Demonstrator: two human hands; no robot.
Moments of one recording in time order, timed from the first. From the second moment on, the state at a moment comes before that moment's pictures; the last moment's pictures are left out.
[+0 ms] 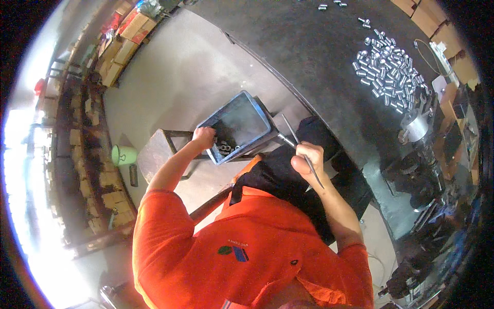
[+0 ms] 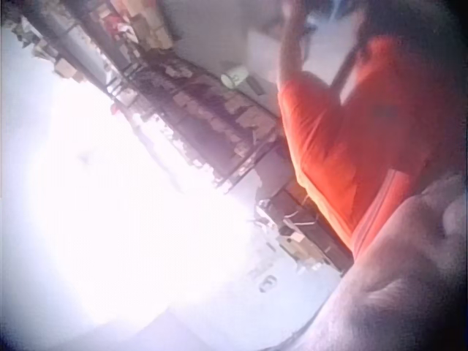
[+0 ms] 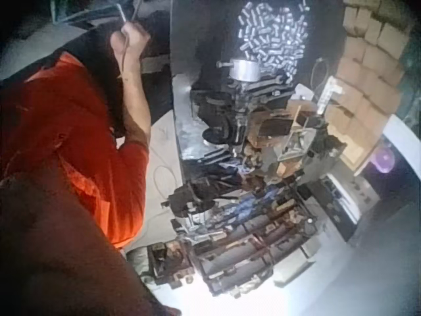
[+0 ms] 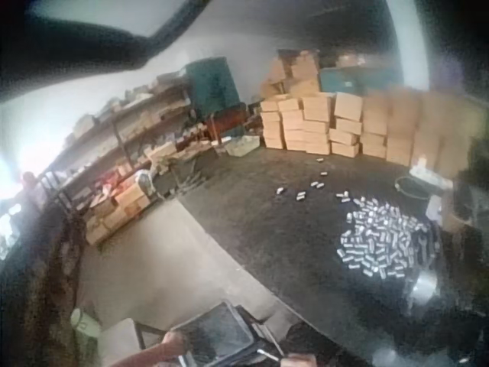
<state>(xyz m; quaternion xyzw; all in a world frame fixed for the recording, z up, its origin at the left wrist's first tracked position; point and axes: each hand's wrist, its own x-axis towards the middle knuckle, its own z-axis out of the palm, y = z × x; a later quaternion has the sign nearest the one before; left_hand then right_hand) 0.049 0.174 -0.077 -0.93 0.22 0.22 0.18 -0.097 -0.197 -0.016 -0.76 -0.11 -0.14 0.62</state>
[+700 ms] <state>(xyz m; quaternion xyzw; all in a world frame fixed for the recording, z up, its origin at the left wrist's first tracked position) 0.035 0.050 0.013 -0.81 0.14 0.32 -0.46 -0.101 -0.196 -0.017 -0.74 -0.13 -0.13 0.65</state>
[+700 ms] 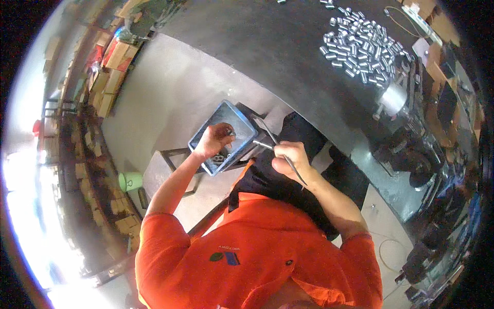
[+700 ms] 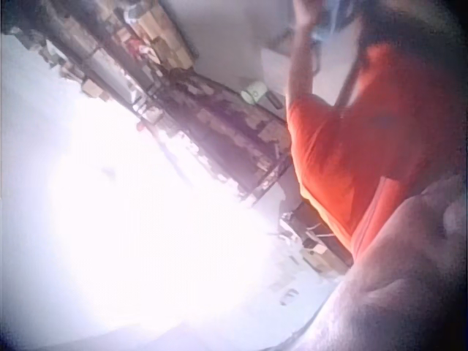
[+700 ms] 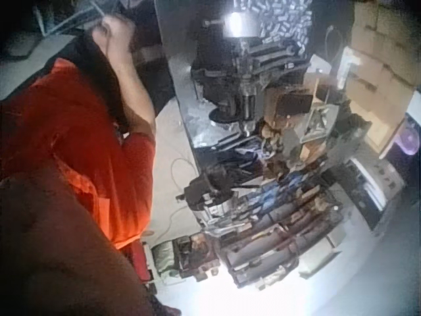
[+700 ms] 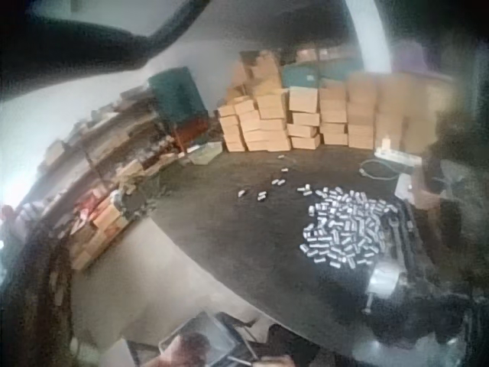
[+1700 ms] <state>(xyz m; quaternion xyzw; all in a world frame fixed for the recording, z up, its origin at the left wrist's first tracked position) 0.008 -0.022 0.054 -0.70 0.17 0.41 -0.56 -0.092 -0.208 -0.016 -0.74 -0.08 -0.08 0.66</state>
